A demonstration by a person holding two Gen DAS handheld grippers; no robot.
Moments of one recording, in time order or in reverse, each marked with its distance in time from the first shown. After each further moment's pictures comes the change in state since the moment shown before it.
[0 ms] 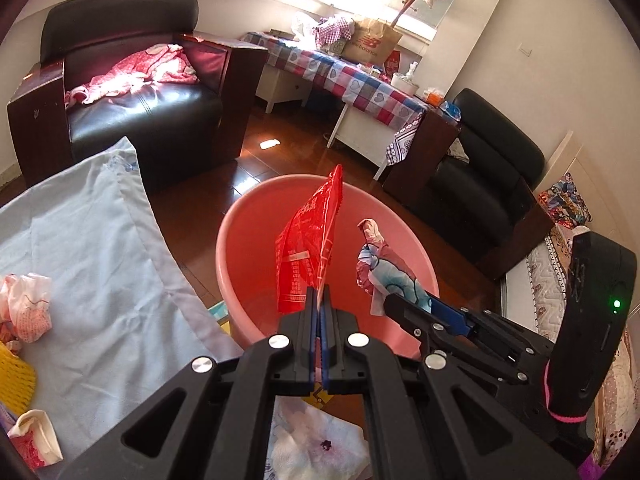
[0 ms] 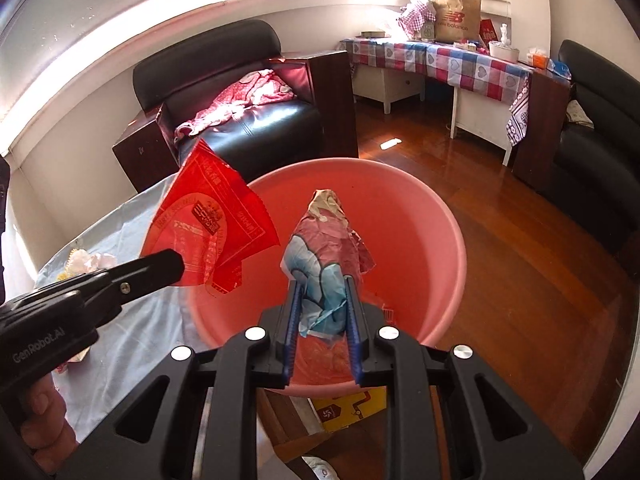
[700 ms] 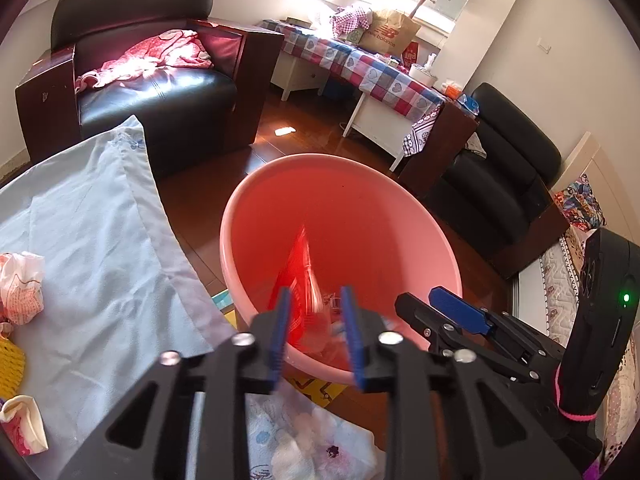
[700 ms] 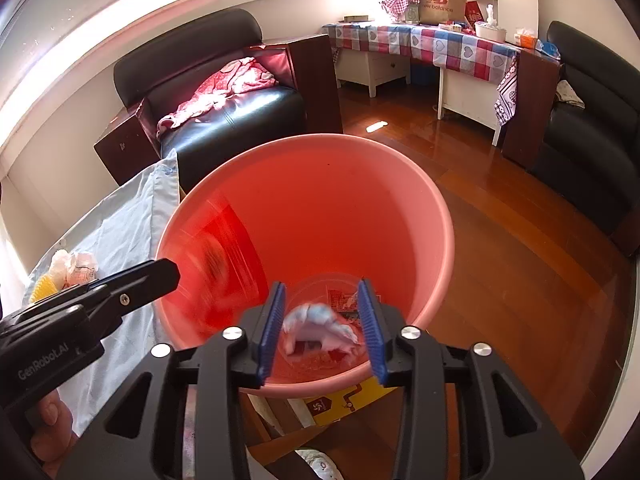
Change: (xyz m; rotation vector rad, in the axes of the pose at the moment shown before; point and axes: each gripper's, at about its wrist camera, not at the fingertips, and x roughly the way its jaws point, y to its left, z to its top) left arm 0.018 0.005 -0.005 -0.031 0.025 0.053; right arm 0.016 -0.011 -0.004 0.049 0.041 -0.027
